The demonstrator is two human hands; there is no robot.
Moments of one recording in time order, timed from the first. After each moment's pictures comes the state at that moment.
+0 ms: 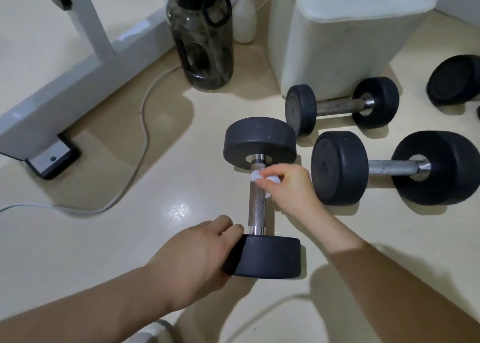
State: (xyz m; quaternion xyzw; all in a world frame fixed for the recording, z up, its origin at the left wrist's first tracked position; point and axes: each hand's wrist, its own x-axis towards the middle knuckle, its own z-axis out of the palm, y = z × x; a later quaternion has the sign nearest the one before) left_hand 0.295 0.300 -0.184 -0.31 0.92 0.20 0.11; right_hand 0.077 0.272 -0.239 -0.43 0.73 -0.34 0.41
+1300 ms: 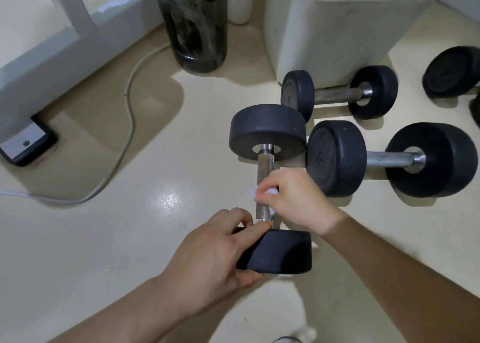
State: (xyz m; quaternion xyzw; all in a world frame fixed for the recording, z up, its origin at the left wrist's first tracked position) left_hand 0.268 0.319 -0.191 -0.34 0.90 0.27 -0.01; right_hand 0.065 0.293 -0.220 -0.66 0.67 -0.16 0.31
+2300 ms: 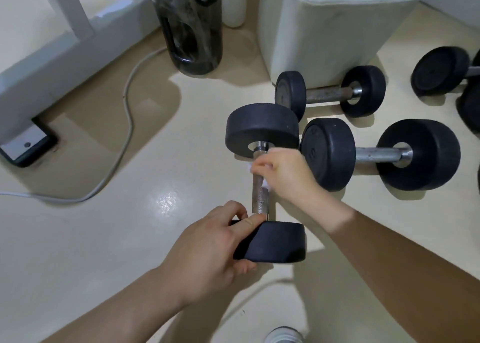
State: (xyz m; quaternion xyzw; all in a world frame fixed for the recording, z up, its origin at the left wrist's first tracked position) left_hand 0.268 0.321 -0.184 -0.34 0.89 0.31 0.03; right_hand 0.065 0.272 -0.220 -0.61 0.72 -0.18 0.30
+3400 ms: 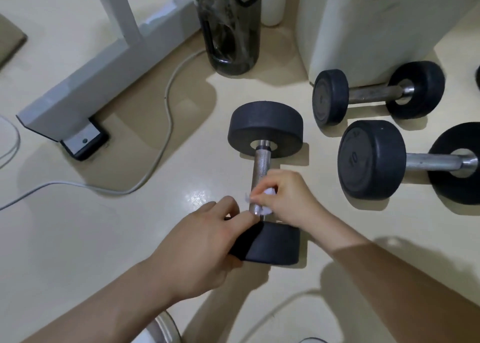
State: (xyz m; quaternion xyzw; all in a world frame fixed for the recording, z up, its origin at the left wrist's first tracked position) left_hand 0.313 0.304 -0.161 -0.37 0.90 0.21 0.11; right_hand 0.120 0.281 -0.241 -0.55 0.63 -0.29 0.46
